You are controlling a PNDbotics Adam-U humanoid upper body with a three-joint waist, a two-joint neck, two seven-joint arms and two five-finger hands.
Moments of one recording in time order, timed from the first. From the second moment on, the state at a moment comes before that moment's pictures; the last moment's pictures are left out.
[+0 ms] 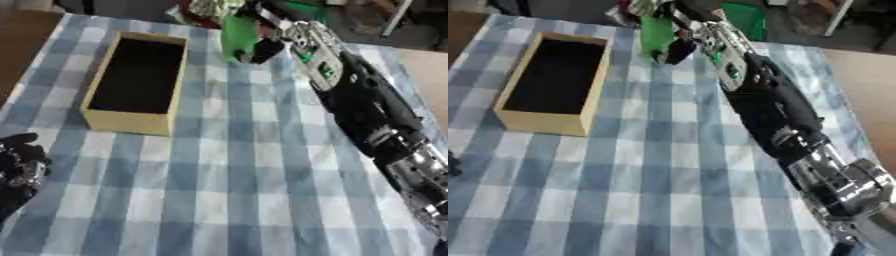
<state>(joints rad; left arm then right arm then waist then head) -0.26 0.24 -0.09 -1.70 0.12 0.07 -0.03 -1.04 -0.42 0.21 -1.05 0.70 0.03 0.29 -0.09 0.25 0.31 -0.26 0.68</state>
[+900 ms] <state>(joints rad) -0.26 0.23 -0.10 -1.70 0.12 0.07 -0.04 -1.10 -0.23 0.32 -1.14 0.77 -0.05 0.40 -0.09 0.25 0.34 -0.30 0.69</state>
